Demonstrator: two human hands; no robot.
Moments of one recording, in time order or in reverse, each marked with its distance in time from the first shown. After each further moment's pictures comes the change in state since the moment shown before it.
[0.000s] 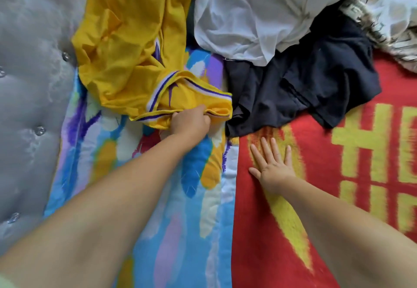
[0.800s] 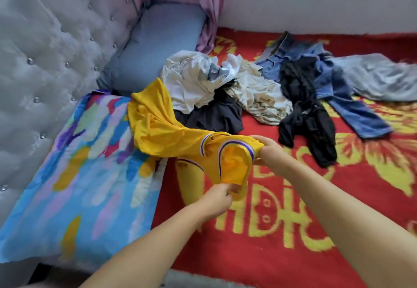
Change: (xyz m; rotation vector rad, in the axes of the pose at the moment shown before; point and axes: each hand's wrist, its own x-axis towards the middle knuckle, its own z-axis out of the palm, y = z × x) left_hand -0.289 0.273 -0.002 -0.673 -0.390 0.215; right_hand -0.310 0.175 -0.170 1.288 0.236 -0.197
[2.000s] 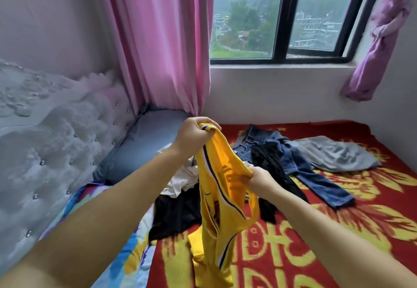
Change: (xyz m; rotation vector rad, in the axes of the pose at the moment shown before) left_hand -0.091 0.280 -0.203 -0.108 0.653 0.690; right_hand -0.078 -0.134 -0.059 -0.592 0.408 -0.223
